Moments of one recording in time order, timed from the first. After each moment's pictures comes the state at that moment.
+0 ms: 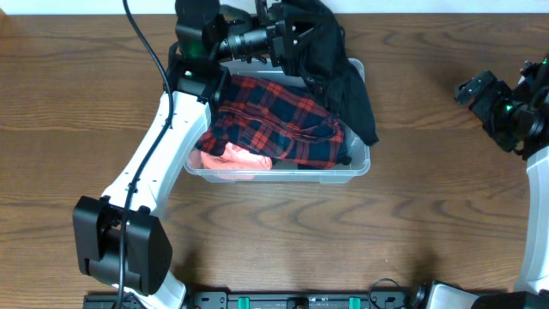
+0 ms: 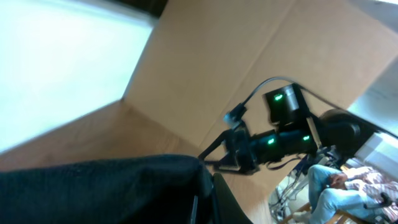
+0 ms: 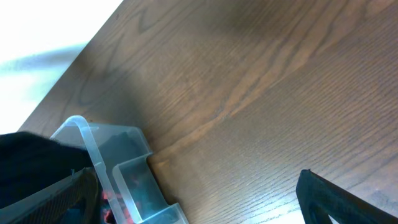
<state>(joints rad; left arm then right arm) -0.30 1.76 1.53 0.29 1.07 -0.62 -0.31 1.42 1.38 -0.91 -0.23 0.52</state>
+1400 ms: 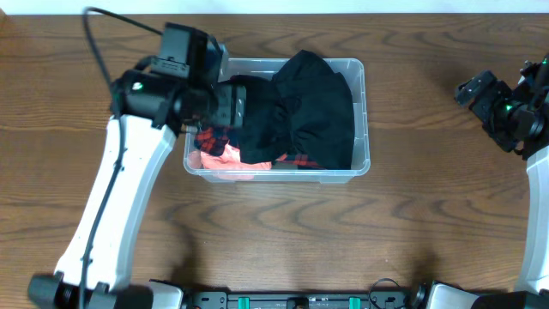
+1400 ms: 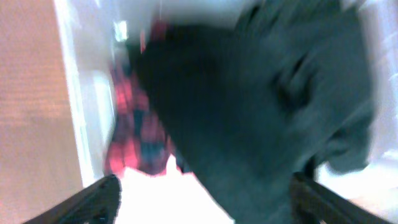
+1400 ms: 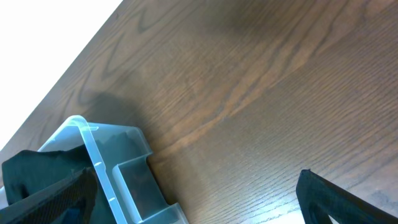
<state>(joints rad) -0.26 1.53 1.66 -1.12 0.14 -0.16 -0.31 1.42 1.38 -0.91 -0.23 0.52</state>
